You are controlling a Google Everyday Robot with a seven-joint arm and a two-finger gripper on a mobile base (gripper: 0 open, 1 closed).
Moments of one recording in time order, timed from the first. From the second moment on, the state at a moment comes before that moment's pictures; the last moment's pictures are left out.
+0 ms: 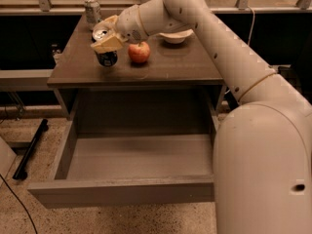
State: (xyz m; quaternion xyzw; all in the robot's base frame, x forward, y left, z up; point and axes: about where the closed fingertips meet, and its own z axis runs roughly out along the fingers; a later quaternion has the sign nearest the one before) arm 0.712 0.144 0.935 -0.64 0.53 0.31 0.46
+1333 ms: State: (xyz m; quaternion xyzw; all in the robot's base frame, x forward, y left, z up) arm 0.748 0.163 0.904 -0.60 0.56 0.36 0.44
